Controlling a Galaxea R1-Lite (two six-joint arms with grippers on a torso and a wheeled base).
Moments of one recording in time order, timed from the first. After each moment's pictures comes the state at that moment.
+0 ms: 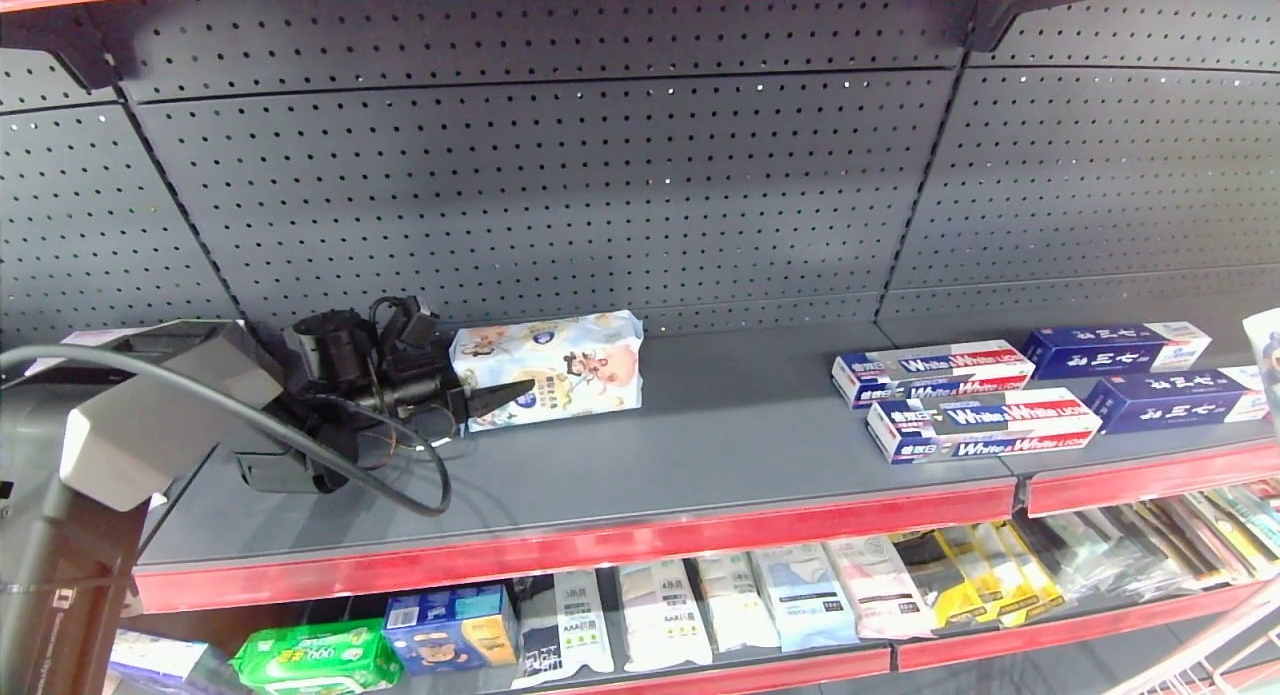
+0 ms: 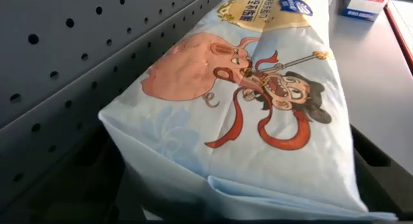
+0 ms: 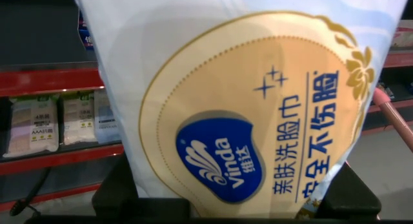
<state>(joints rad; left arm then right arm) -0.02 2.46 -1.18 -1.21 -1.01 0.08 -0.29 0.68 -0.49 0.09 0.03 -0.28</state>
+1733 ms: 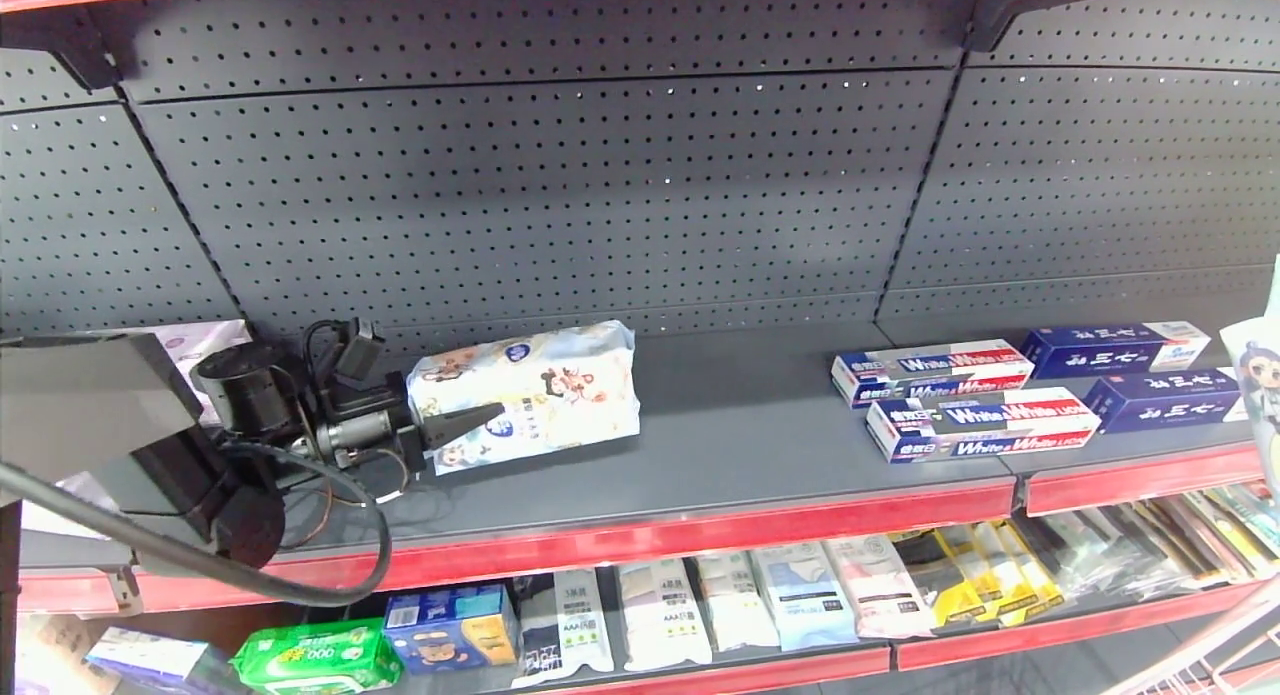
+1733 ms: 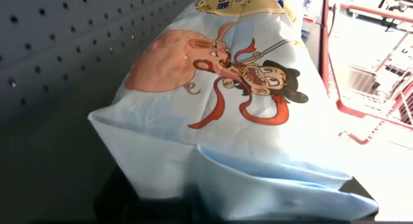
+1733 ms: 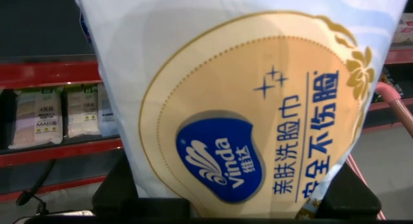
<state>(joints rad) -0.01 2.22 -0.68 -1.51 -1.03 -0.05 -0.29 0.71 -0.48 0.09 0.03 -0.28</state>
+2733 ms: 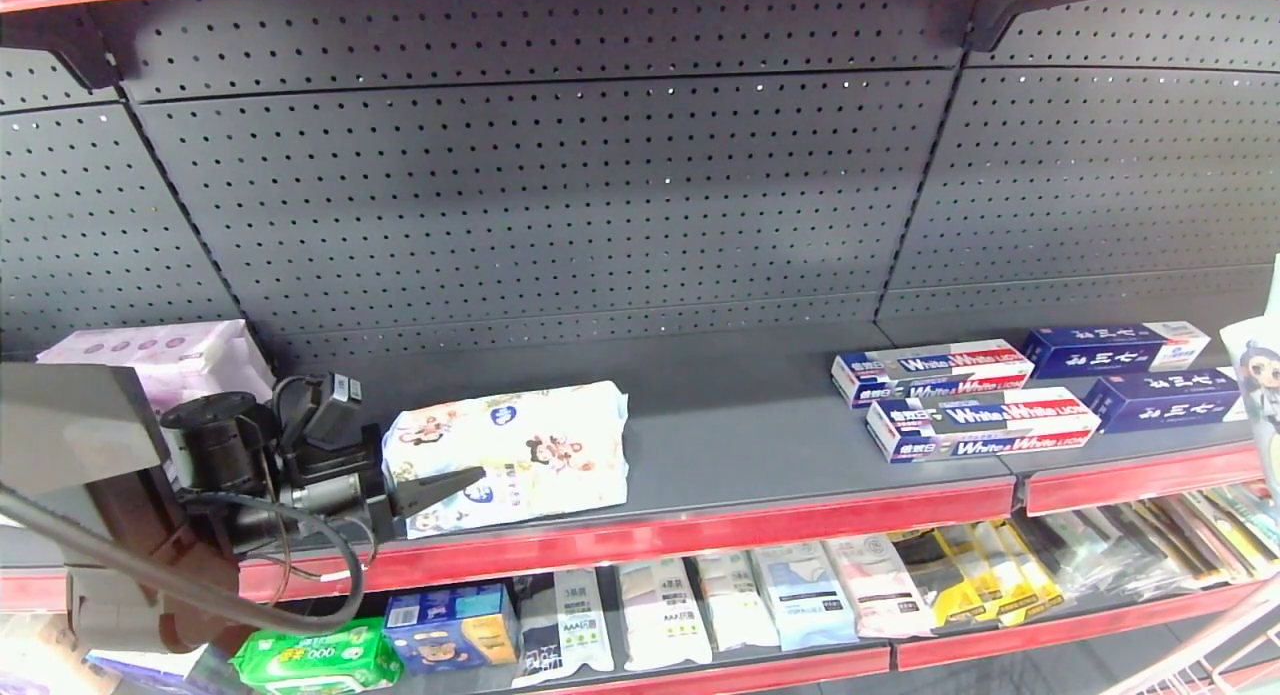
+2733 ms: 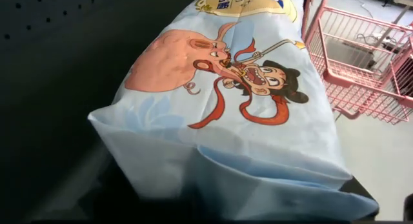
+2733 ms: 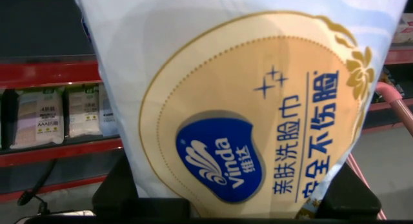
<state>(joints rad) 0.02 2.19 -0.44 -1.57 -1.09 0.10 -0.29 0.71 -0.48 0.09 0.04 -0.27</state>
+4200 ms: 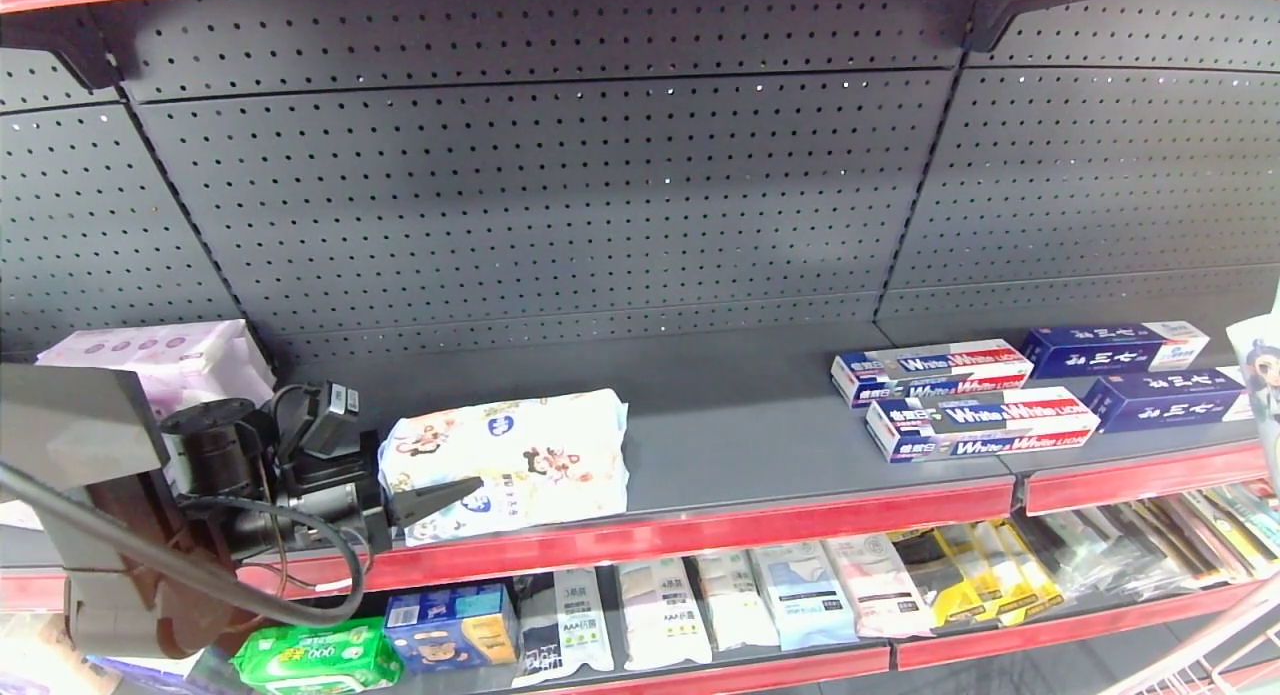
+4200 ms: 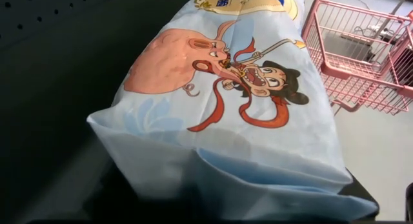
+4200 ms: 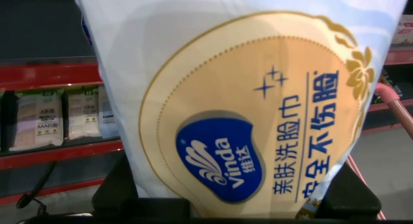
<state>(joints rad) 0.04 2.21 -0.43 -1.57 -1.12 0.16 -0.29 0.70 -0.48 0.09 0.03 -0.27</state>
